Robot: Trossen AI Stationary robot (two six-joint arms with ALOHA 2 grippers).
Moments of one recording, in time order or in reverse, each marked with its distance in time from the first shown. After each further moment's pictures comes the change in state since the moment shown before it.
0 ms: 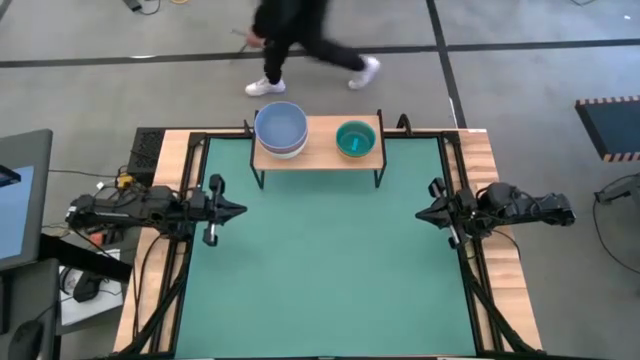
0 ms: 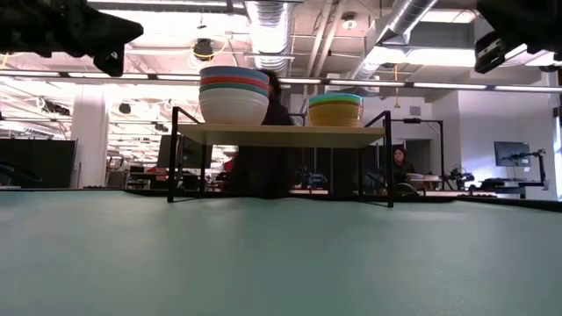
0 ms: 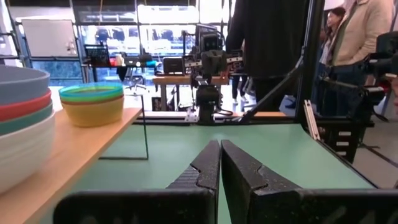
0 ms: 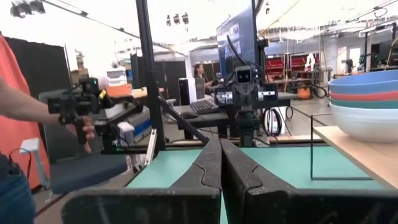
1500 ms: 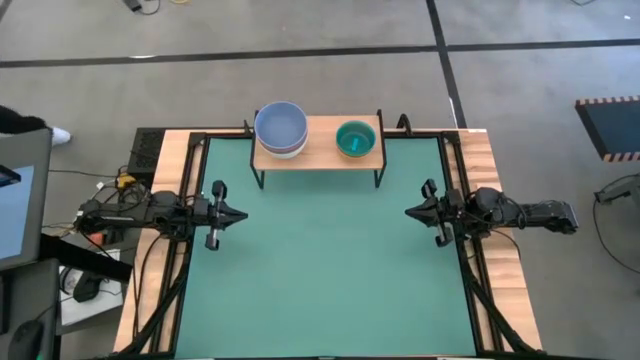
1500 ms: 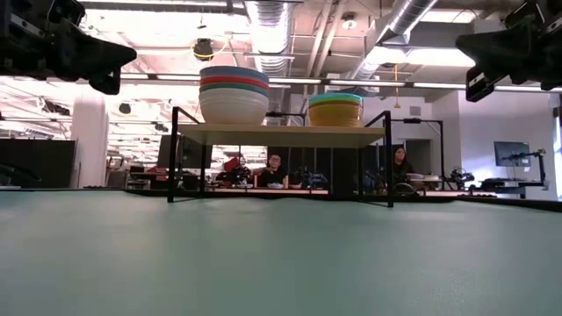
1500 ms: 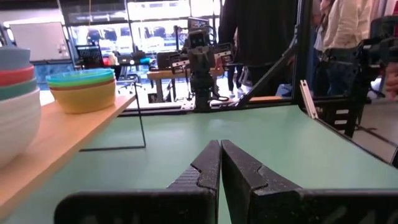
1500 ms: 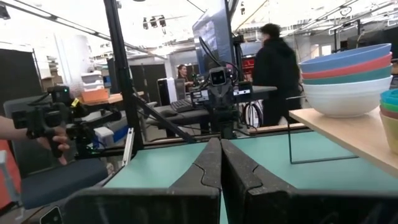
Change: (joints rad) left arm 0.000 -0.130 -0.114 -0.043 0.033 0.049; right arm -0.099 0.000 -0.154 0.151 0.003 0.044
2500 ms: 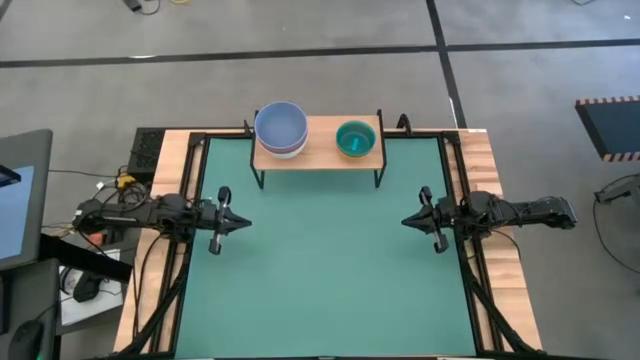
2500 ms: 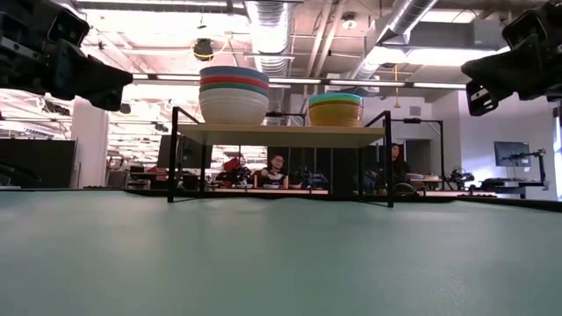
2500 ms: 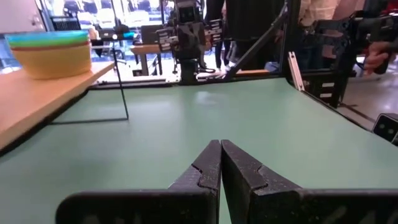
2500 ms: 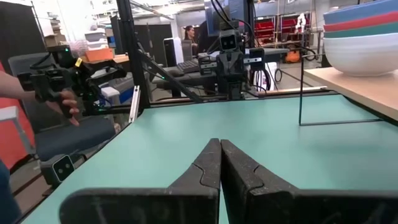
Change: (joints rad) left arm 0.000 0.025 -0.048 -0.036 0.054 -0.016; right arm 0.060 0.000 0.000 -0.166 0.000 -0.037
